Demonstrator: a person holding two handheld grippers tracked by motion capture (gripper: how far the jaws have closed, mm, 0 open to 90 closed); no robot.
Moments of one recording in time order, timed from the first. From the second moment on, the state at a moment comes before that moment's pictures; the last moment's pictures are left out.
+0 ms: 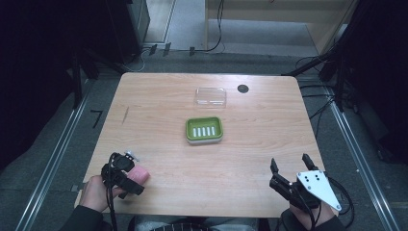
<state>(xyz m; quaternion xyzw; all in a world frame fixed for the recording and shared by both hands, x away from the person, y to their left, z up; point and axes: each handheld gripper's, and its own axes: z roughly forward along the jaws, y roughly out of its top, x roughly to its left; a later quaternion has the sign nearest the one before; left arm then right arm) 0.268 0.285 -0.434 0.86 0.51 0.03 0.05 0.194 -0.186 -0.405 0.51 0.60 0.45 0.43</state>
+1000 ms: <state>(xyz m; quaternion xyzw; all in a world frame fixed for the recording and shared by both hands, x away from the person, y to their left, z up) 0.286 0.274 -0.447 0.86 0.51 0.05 0.03 0.194 -0.186 -0.405 0.51 0.60 0.45 0.43</state>
